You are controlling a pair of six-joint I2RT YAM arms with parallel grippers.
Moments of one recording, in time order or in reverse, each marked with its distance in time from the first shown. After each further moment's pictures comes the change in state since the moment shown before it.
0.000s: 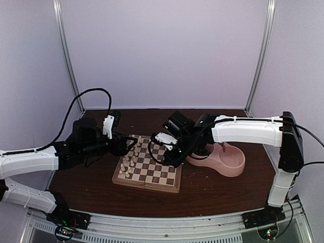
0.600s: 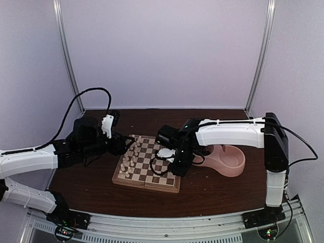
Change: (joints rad) left arm -0.001 -0.002 0.026 -0.084 -0.091 0.018; right arm 0.035 0.158 0.118 -0.331 0.136 -0.069
